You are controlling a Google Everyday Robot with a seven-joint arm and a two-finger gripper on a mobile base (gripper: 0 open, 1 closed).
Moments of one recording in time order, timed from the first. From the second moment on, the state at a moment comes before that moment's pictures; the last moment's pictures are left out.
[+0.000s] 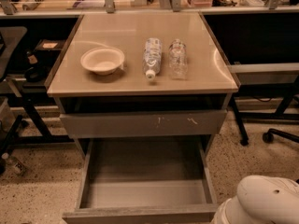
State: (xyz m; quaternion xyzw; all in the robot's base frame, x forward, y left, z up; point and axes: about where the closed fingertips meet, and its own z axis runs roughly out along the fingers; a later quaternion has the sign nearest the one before) arm 0.268 -0.173 0.550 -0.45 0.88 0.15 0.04
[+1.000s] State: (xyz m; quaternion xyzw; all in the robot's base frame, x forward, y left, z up) arm 0.279 -0.168 0.480 -0.39 0.91 0.16 0.05
